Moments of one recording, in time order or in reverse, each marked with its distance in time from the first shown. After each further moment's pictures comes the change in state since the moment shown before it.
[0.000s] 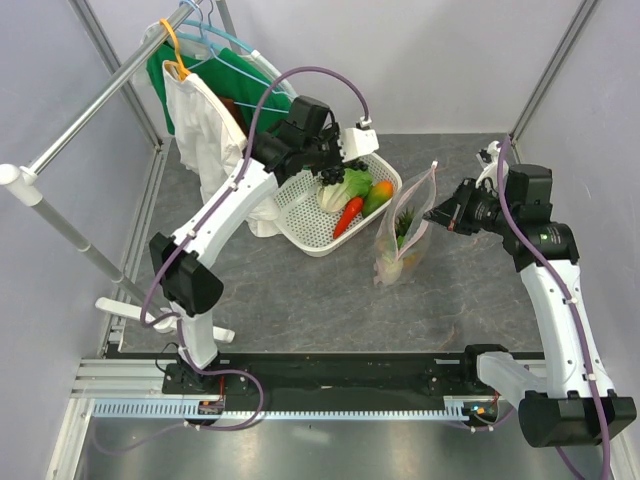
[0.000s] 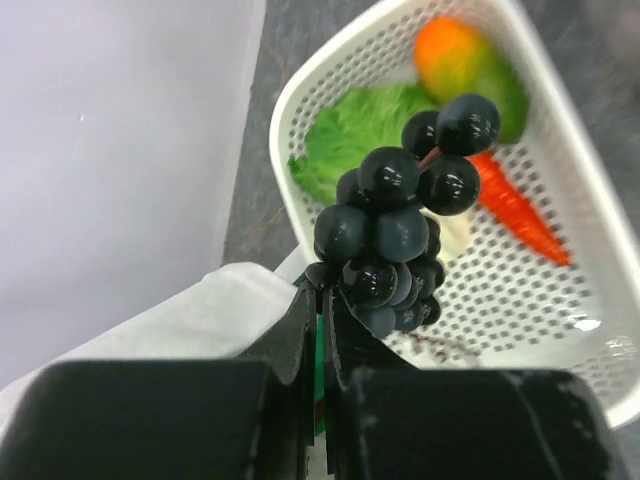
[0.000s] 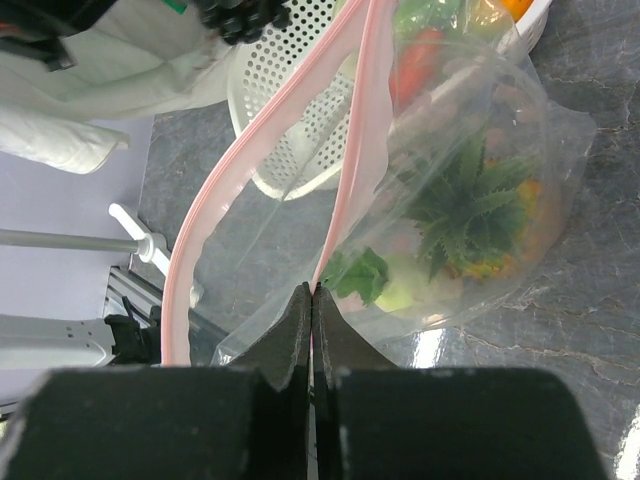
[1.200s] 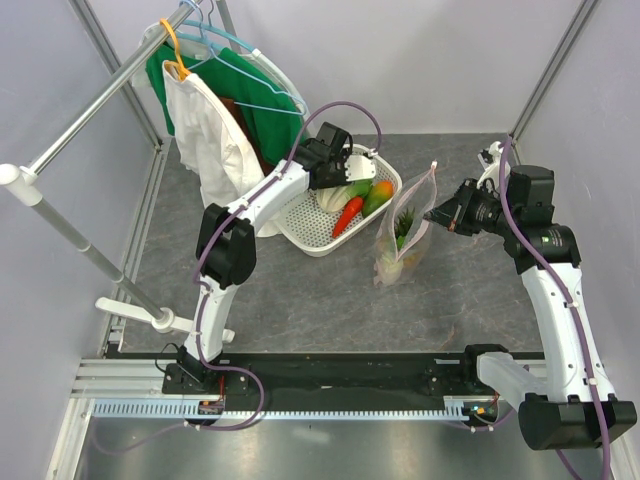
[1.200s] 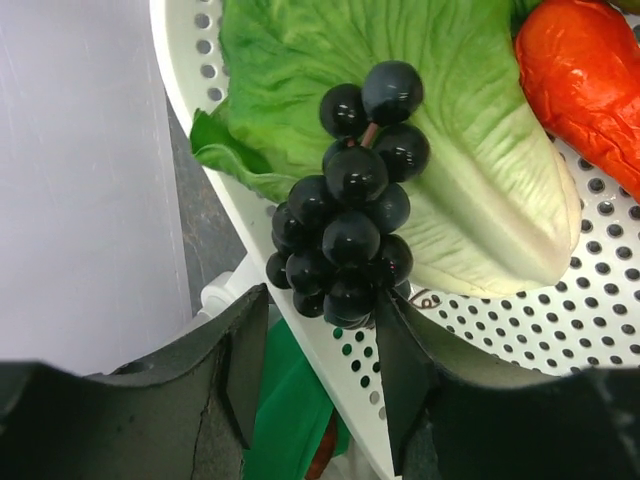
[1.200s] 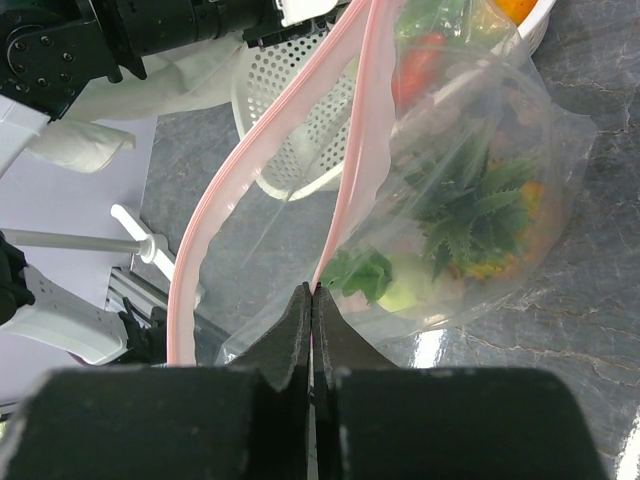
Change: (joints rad) left arm 0.033 0.333 0.033 0.088 -0.177 0.135; right arm 0.000 -0.013 0.000 -0.001 0.000 0.003
